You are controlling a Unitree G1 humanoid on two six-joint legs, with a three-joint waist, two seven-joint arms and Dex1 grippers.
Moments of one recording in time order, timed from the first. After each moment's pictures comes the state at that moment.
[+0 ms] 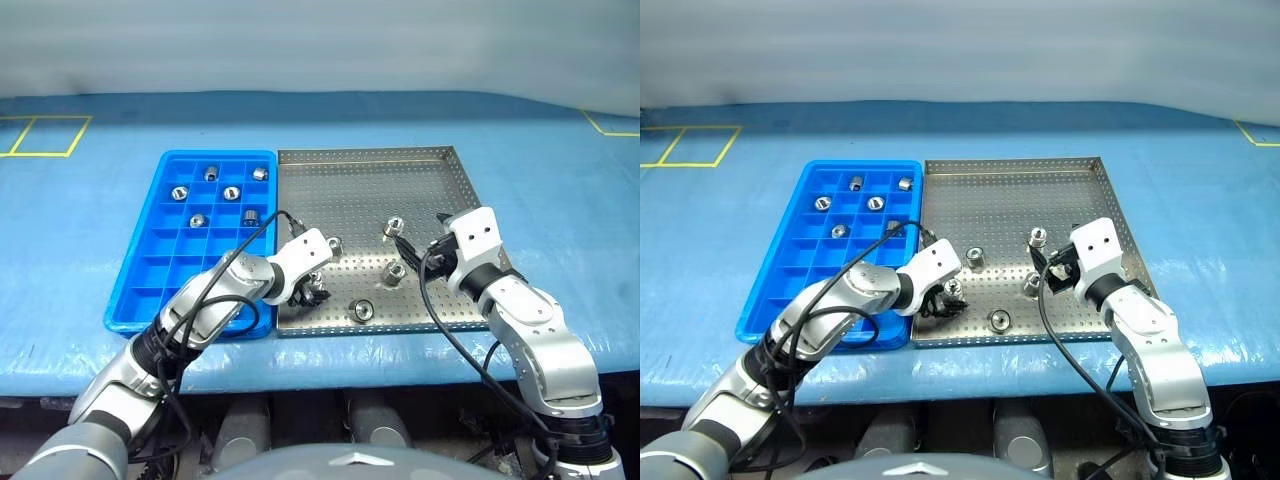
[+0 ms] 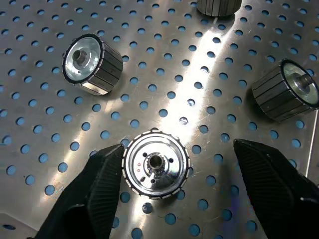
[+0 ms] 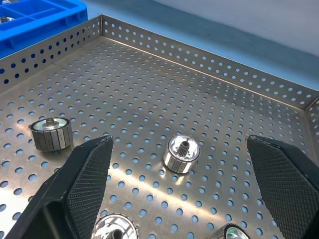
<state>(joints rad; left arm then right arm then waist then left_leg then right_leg) -0.53 0.45 -0.52 -0.35 -0.20 1.15 -0.56 -0.03 -0.45 -0.08 -0.52 0.22 0.61 0.33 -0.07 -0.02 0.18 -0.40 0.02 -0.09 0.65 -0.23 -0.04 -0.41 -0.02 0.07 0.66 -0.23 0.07</state>
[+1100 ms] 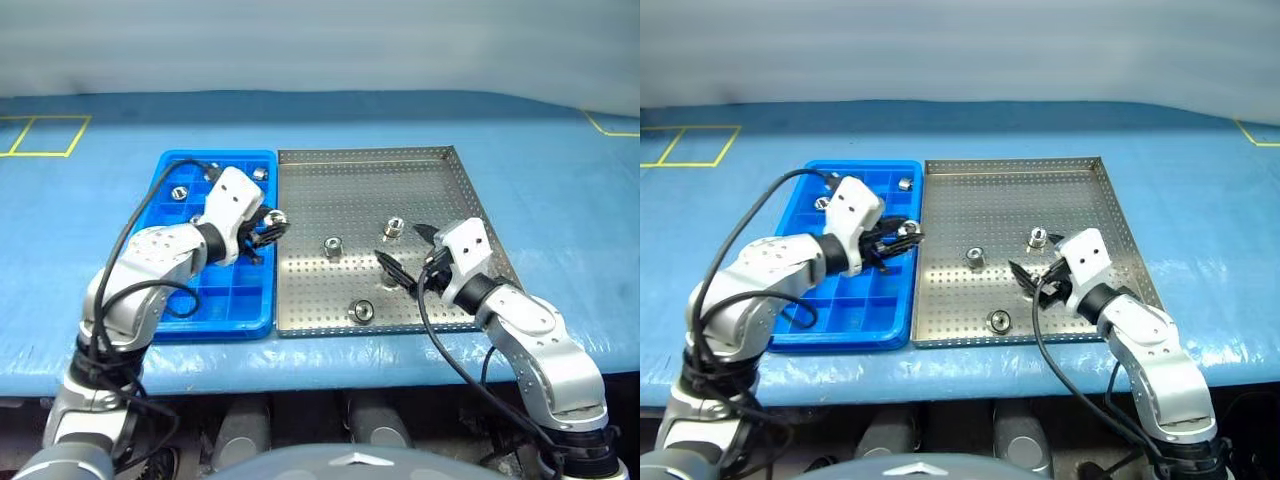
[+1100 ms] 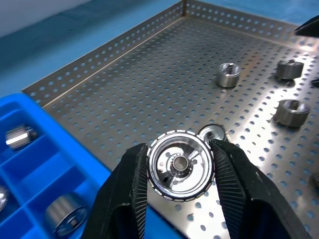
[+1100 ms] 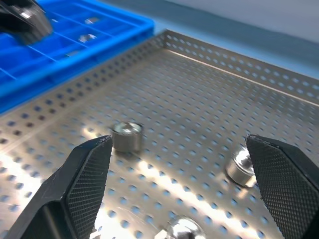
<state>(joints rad) -0.40 0.55 -0.05 -0.53 -0.31 1.05 -0.48 0.01 -0.47 -0.05 -0.61 0.35 0.60 0.51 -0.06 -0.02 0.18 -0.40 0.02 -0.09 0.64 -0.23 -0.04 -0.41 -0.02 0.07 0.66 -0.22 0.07</state>
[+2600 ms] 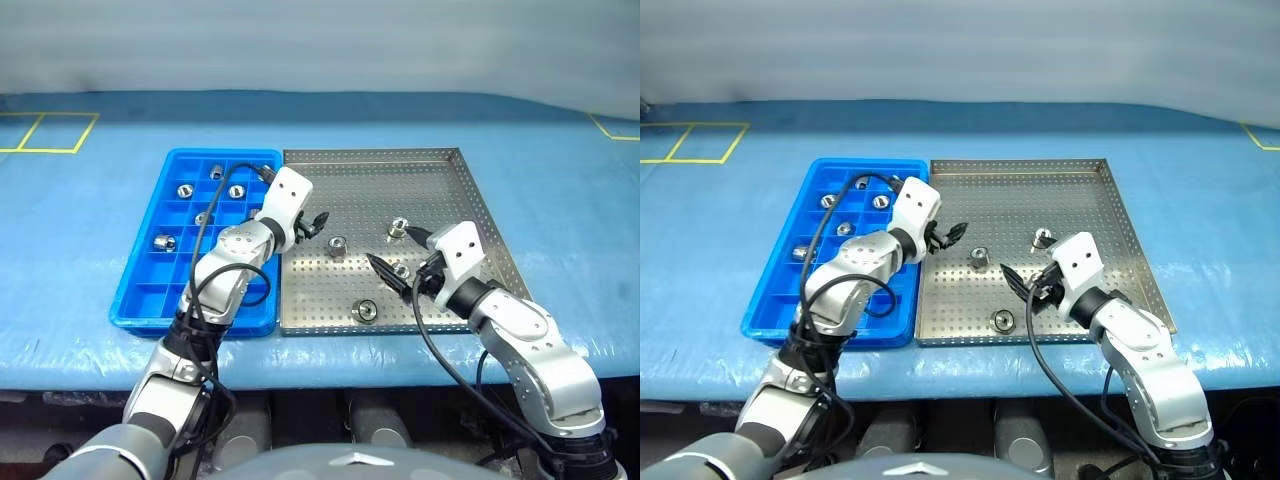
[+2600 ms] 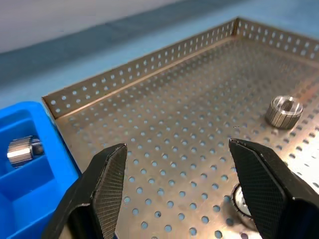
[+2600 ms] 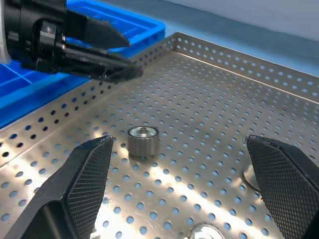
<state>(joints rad) -0.56 0.20 -0.30 -0.04 -0.07 0.77 -0.28 0.05 -0.47 -0.05 -0.63 0.33 0.60 0.41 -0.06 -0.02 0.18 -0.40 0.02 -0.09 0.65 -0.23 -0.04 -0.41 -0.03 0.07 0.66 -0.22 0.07</state>
